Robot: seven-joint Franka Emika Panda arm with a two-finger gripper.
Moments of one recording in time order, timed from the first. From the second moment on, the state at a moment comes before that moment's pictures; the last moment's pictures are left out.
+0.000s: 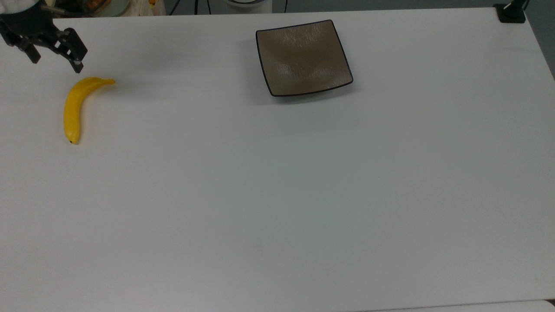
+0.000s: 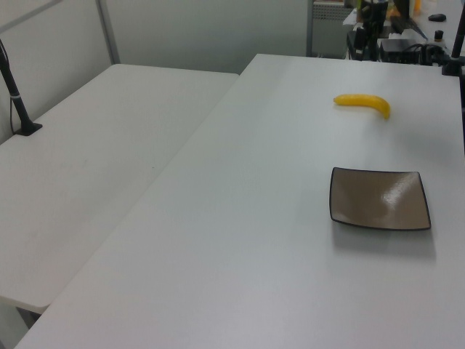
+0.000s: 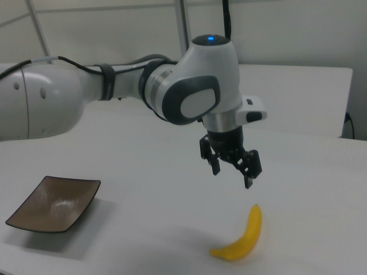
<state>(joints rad) -0.38 0.29 -0.08 -1.59 0.01 1.96 -0.31</state>
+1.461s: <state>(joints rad) -0.43 0.45 -0.08 -1.77 -0.11 2.27 -0.33</state>
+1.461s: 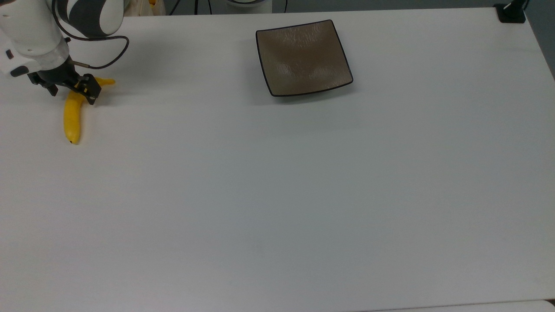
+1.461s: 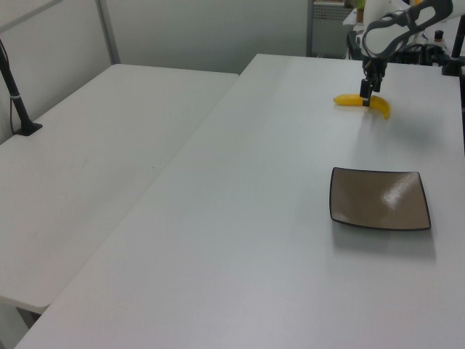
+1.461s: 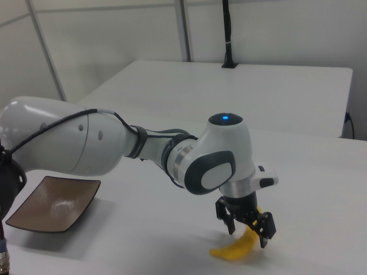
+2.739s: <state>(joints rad) -0.43 0.34 -0.03 -1.77 -0.11 2.09 -0.33</state>
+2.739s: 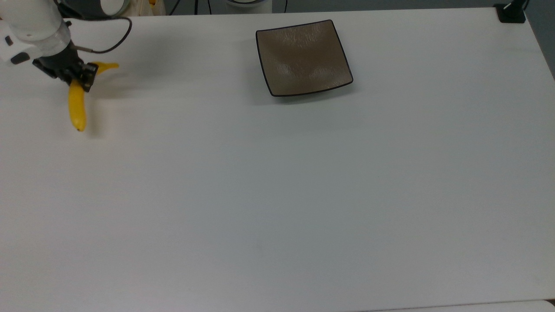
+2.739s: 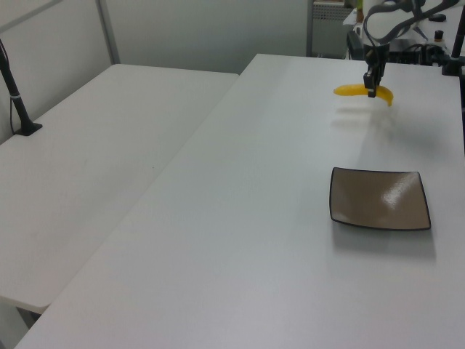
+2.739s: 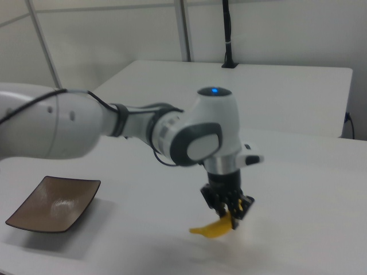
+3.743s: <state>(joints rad) 0.05 0.01 -0.01 -1.74 -0.07 1.50 -0.19</state>
